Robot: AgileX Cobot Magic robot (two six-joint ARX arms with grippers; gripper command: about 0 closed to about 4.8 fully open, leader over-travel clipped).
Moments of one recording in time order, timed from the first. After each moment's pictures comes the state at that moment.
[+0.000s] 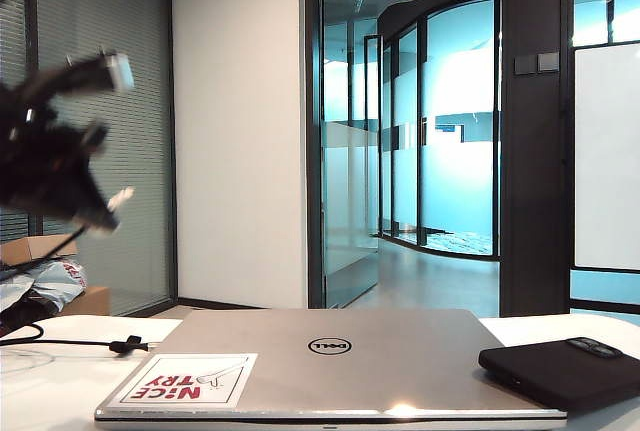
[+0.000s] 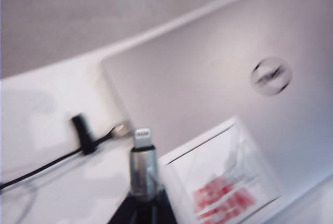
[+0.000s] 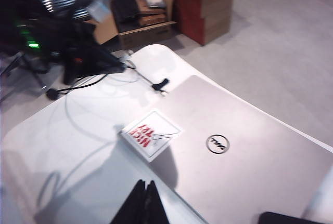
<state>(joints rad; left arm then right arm) -0.31 1.20 0.51 0.06 0.18 0.11 0.83 0.59 0.65 -0.41 0.04 0.07</state>
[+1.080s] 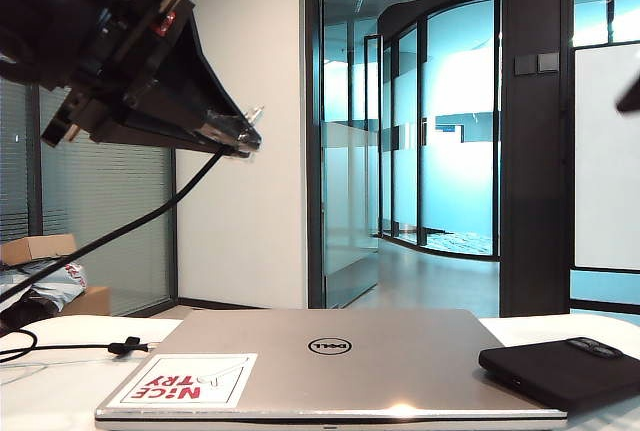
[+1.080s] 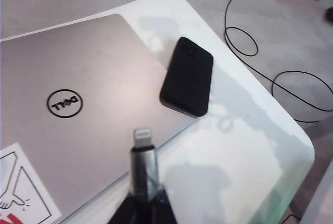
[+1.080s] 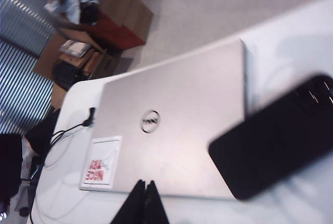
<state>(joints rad) -0.73 1.07 0.51 0.07 0.20 -0.30 0.15 0.59 0.41 -0.29 -0.31 0.55</state>
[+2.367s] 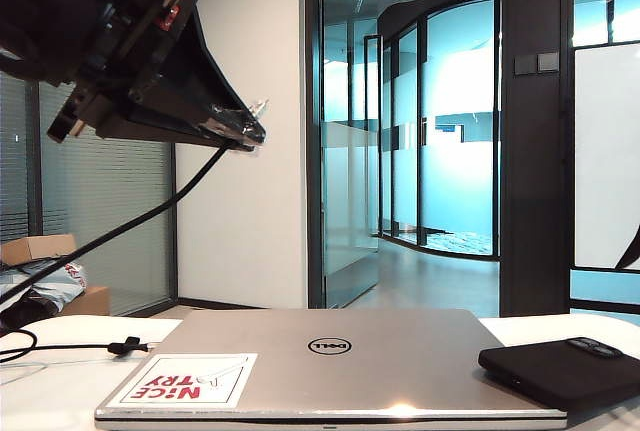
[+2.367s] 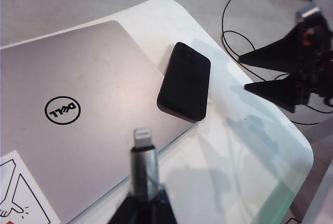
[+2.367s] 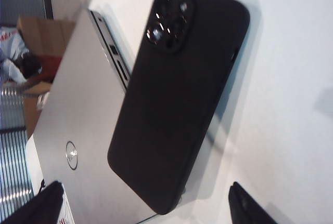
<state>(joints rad) -0.73 1.07 0.51 0.09 0.20 -0.29 -0.02 1.15 0.19 0.24 -0.34 0.94</state>
